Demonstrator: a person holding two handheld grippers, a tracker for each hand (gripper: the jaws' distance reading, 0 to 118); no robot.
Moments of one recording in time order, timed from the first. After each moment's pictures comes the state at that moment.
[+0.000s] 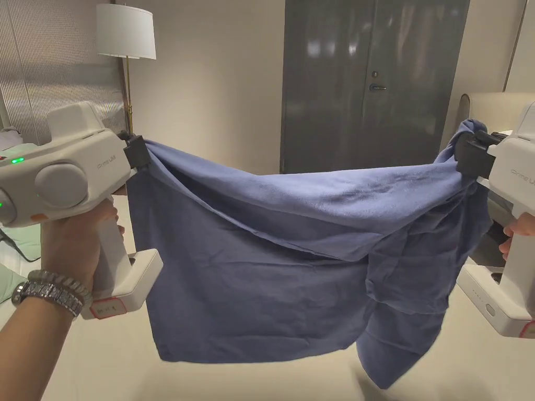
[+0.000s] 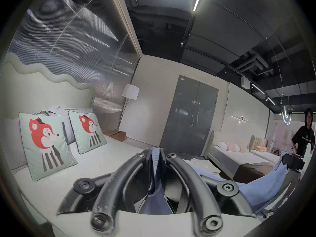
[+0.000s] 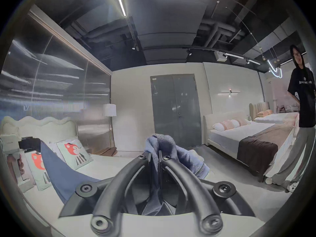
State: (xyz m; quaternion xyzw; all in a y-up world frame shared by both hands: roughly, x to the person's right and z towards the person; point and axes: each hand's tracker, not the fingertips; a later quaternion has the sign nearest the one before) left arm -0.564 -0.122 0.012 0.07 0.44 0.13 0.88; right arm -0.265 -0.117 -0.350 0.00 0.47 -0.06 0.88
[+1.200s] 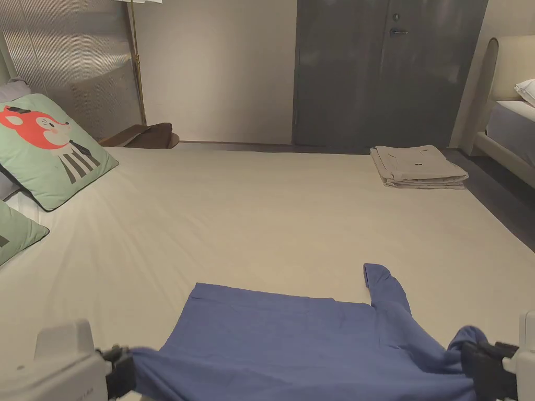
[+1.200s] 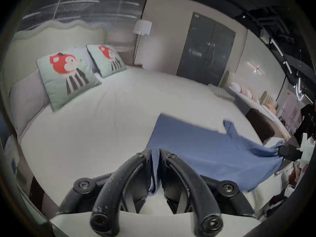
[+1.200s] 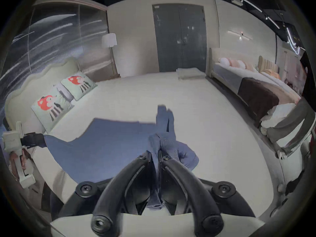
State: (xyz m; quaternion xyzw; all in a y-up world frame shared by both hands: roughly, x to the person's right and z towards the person) left arm -0.434 -0.350 0.123 -0.25 0.45 0.26 0.82; right arm -0.160 -0.326 -0.274 -0.32 0.46 0.11 0.82
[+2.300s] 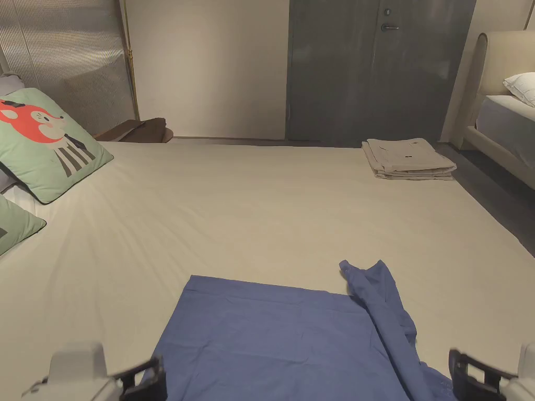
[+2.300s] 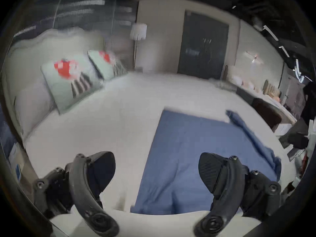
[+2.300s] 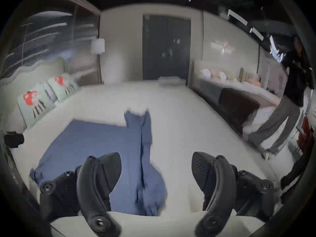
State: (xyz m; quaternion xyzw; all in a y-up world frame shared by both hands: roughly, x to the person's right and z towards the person) left arm -0.399 -0.364 0.125 -0.18 0.47 0.14 0.85; right arm -0.126 -0.352 -0.238 -0.16 0.38 0.09 0.91
